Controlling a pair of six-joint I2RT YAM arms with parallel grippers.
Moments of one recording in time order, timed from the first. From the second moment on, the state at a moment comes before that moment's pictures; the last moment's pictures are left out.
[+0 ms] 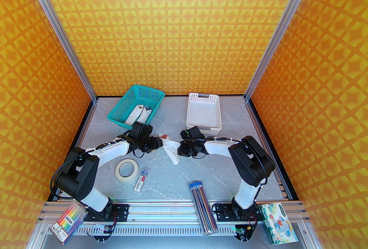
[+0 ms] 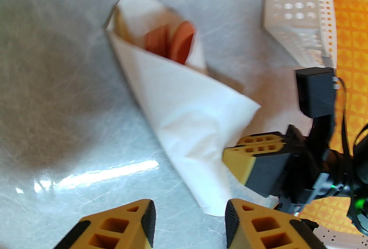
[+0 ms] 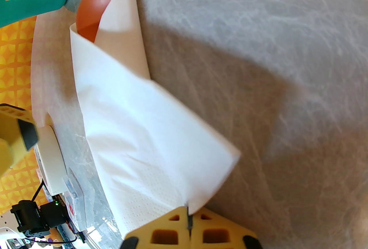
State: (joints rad) left arm -0.45 1.62 0.88 -0.20 0.48 -0.78; right arm 0.52 1.80 0.90 -0.17 -0.44 0.53
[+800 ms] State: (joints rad) left arm -0.50 1.82 0.91 -0.03 0.48 -0.87; right arm 0.54 1.80 0.92 -0.21 -0.40 0.49
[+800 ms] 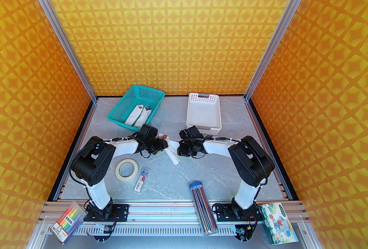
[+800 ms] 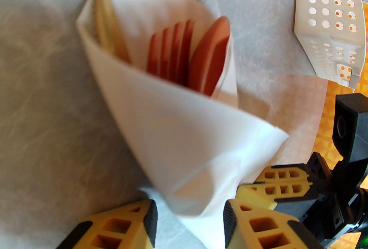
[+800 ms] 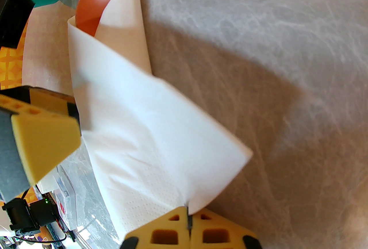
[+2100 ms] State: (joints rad) left arm -0.55 1.88 0.92 0.12 0.50 -0.85; right arm 0.50 1.72 0.83 -0.14 -0.42 0.52
